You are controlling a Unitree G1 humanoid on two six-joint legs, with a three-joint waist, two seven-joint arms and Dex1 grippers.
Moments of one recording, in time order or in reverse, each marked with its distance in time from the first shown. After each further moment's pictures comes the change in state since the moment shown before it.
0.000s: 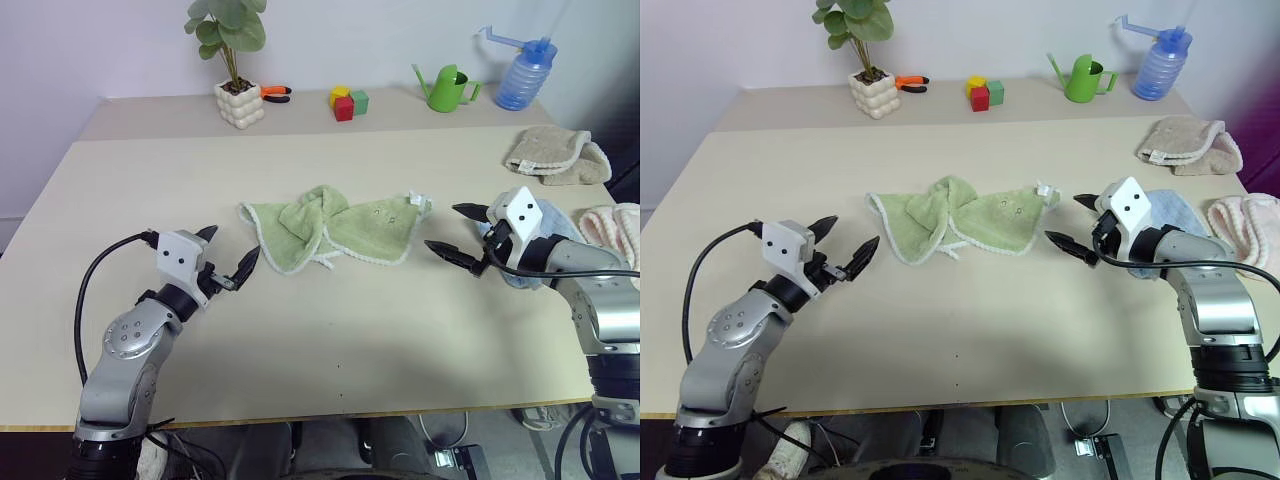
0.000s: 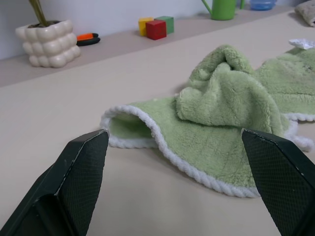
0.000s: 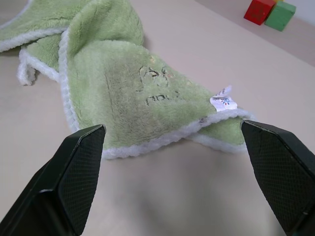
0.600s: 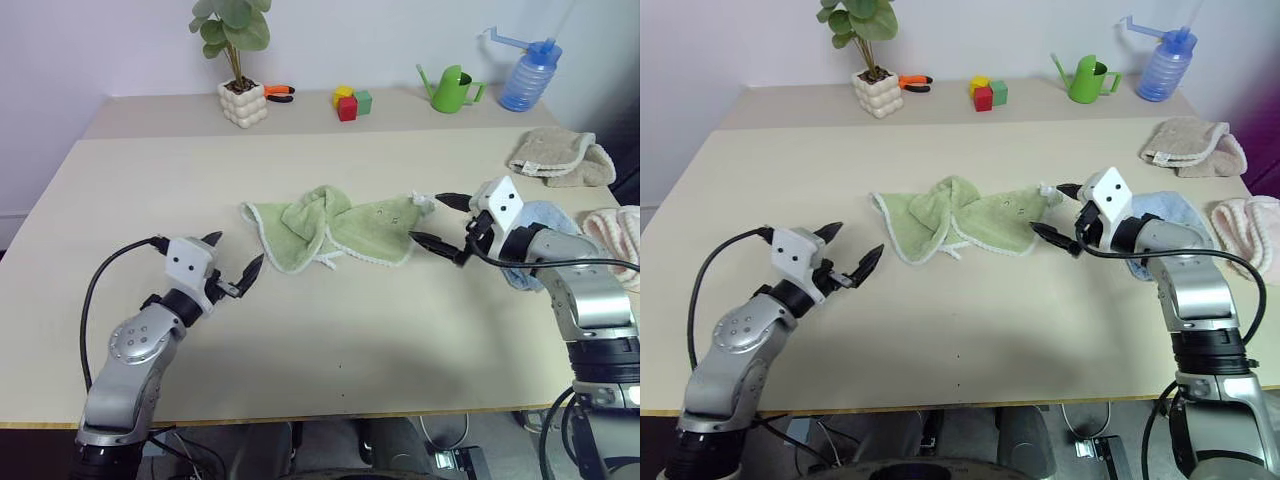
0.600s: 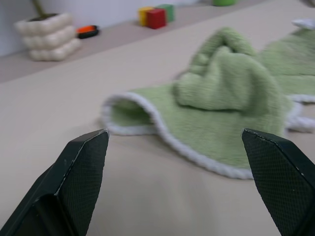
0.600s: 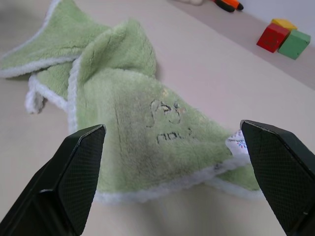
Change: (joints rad) left arm 0.001 0.009 -0.089 0.003 0.079 -0.027 -0.014; right arm -0.073 0.074 0.063 0.035 -0.026 -0.037 -0.037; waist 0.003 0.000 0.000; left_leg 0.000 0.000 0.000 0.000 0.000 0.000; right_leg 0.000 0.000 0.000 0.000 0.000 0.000
